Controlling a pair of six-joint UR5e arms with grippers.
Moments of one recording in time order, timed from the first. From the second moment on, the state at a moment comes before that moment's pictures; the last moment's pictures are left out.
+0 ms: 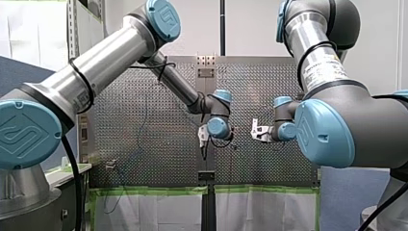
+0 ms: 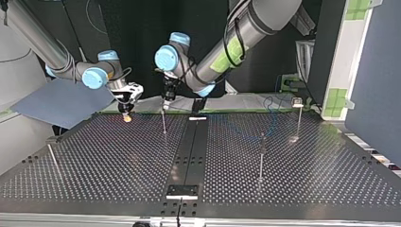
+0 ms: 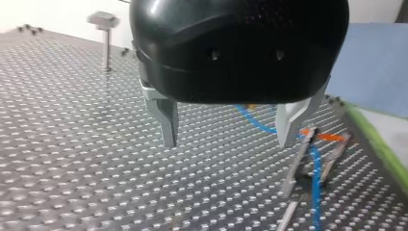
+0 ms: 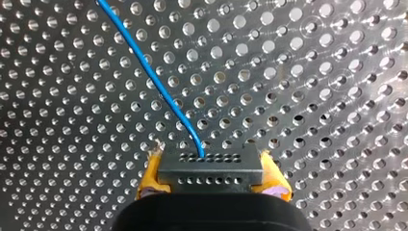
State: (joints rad) left arm -0.75 -2.36 -1.38 -2.72 -2.01 -1.75; right arm 1.80 -0.84 1.59 -0.56 1.31 1.67
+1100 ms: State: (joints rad) left arm -0.76 -2.05 -1.69 -2.81 -2.06 -1.79; right arm 1.80 -0.84 1.59 -0.53 1.31 1.67
